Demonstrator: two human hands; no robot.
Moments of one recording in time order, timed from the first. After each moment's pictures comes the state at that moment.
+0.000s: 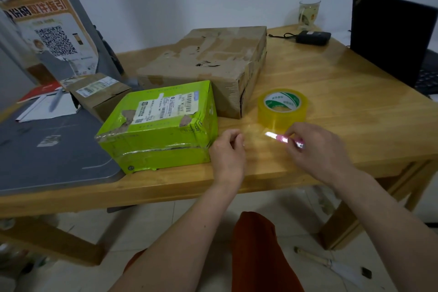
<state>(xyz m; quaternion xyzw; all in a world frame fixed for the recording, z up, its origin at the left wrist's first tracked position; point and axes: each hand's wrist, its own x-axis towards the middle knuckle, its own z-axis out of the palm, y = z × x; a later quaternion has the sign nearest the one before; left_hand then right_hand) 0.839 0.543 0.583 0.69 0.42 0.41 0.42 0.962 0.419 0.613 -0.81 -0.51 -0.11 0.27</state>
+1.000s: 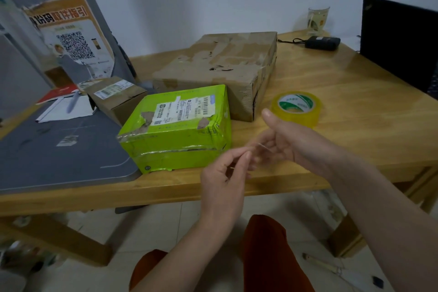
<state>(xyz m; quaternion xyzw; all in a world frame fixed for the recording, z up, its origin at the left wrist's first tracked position) 0.755 0.492 0.631 0.66 0.29 0.45 0.53 0.908 0.445 0.681 -0.61 -0.41 0.47 0.48</state>
